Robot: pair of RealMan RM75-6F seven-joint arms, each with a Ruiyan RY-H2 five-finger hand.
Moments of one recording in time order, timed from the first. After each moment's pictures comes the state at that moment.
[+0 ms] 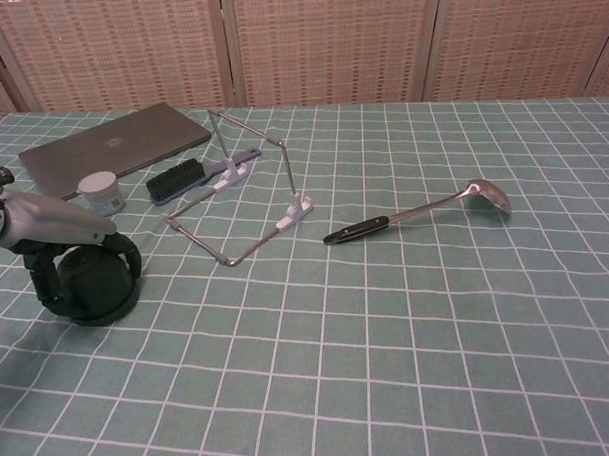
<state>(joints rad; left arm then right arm) -1.12 -1.25 0.26 -1.65 0.70 0.64 0.43 0.06 -1.03 -0.05 -1.61 -1.72 1.56 0.15</state>
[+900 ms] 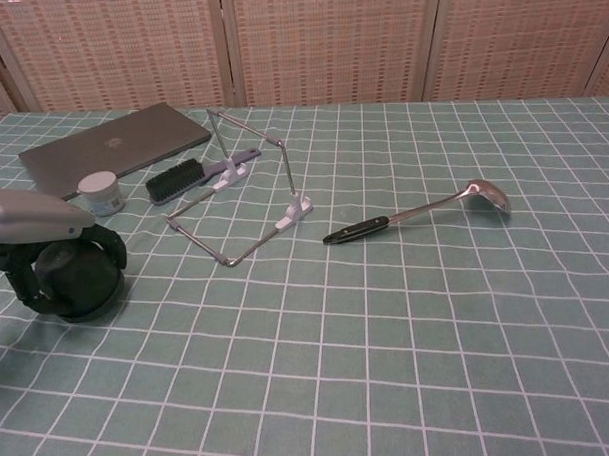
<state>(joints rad) -0.95 -1.22 0.22 -1.66 0.94 0.79 0.37 0.06 -1.03 -0.06 -1.61 -1.74 1.56 0.16</state>
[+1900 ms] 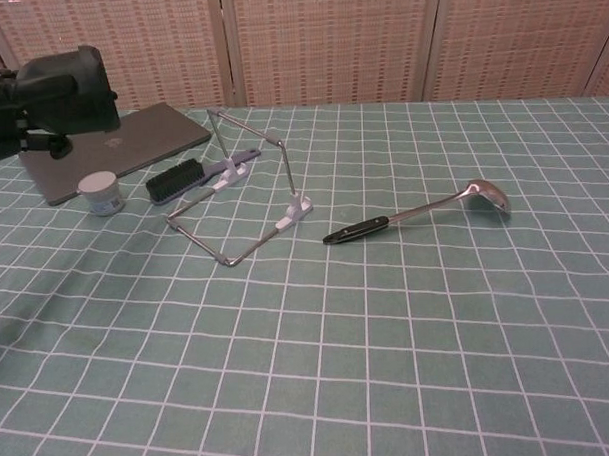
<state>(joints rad) -0.65 -1.23 -0.11 -1.53 1.29 0.98 -1.39 0.06 -1.04 -0.06 -1.62 -1.73 1.53 0.13</state>
